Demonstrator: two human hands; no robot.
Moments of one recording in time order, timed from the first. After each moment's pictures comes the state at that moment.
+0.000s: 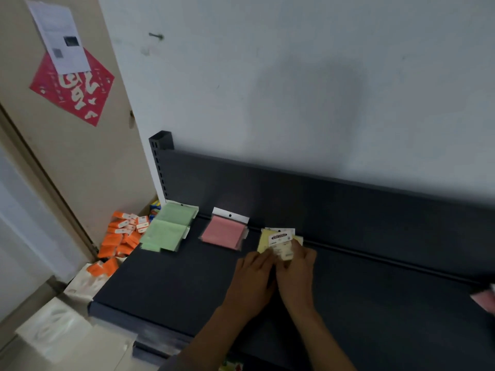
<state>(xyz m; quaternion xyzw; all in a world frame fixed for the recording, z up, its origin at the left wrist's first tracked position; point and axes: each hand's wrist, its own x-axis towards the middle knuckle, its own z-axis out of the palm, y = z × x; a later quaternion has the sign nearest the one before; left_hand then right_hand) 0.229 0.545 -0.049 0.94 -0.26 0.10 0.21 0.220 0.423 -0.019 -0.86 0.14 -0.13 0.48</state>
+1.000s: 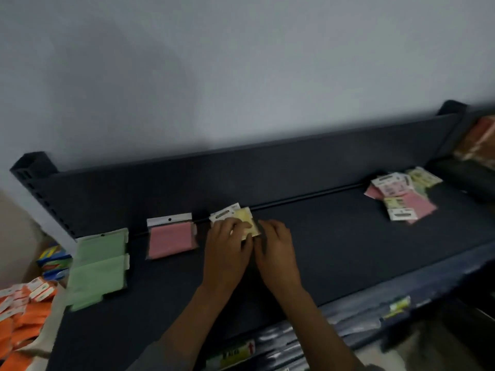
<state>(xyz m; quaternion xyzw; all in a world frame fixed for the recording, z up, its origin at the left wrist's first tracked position) 0.255 0.547 -0.018 0.84 -0.38 0.20 0.32 0.174 0.441 -0.027 -0.88 0.20 -0.32 0.30</state>
